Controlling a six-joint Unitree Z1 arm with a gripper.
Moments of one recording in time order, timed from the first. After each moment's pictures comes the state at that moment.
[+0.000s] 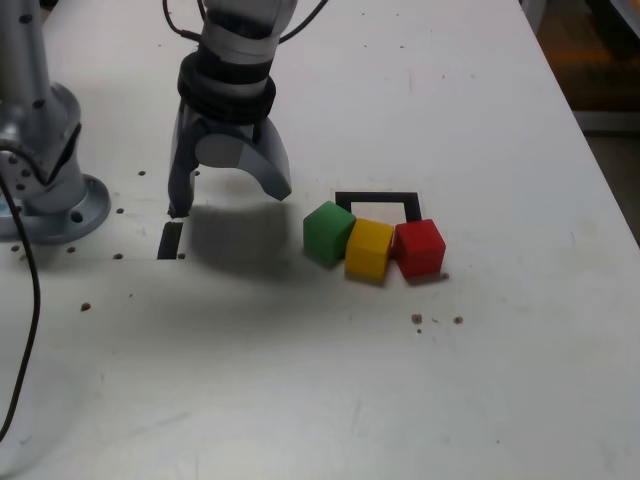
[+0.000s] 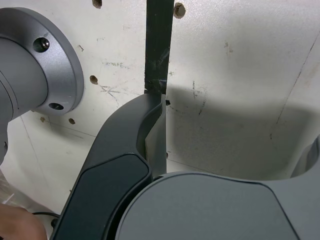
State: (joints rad) arm -0.10 1.73 -0.96 1.10 -0.03 -0.14
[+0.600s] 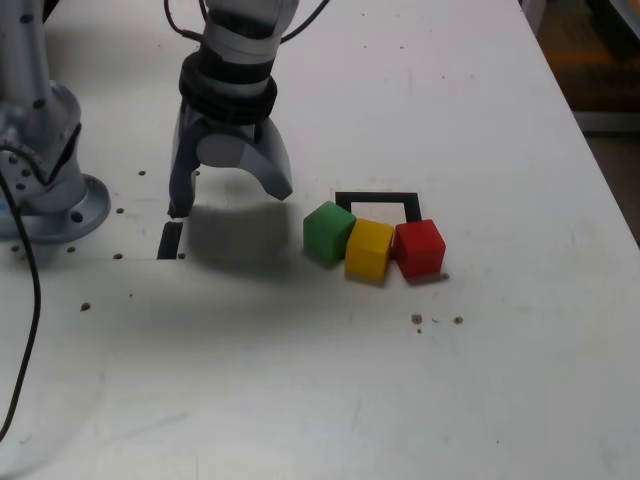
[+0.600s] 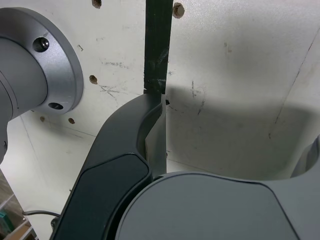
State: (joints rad) arm -0.10 1.73 -0.96 1.10 -0.03 -0.14
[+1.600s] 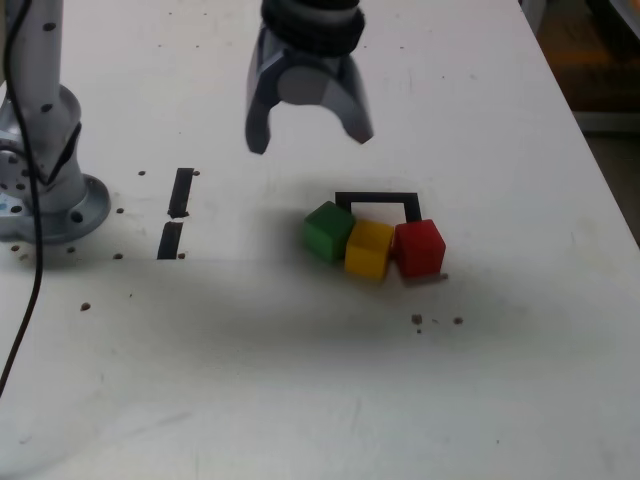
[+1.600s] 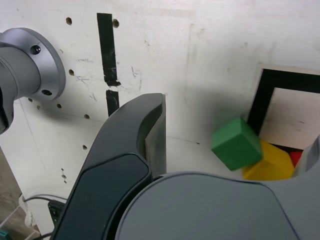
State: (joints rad) arm -0.10 1.89 -1.54 1.51 0.05 -0.09
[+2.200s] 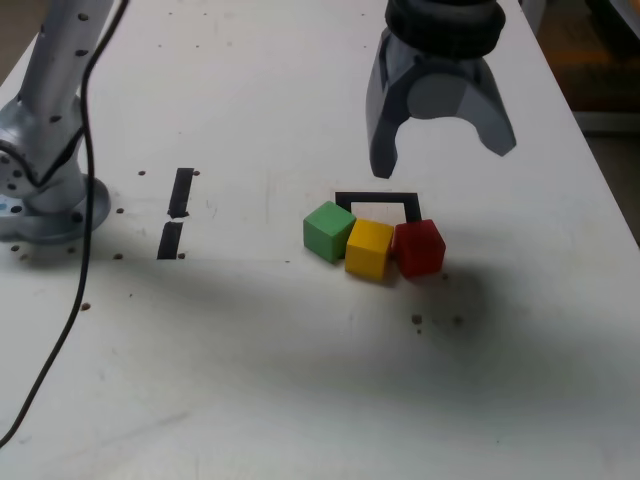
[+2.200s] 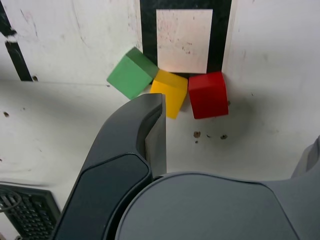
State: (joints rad) arm -0.24 2.11 -2.05 1.63 -0.01 -0.18
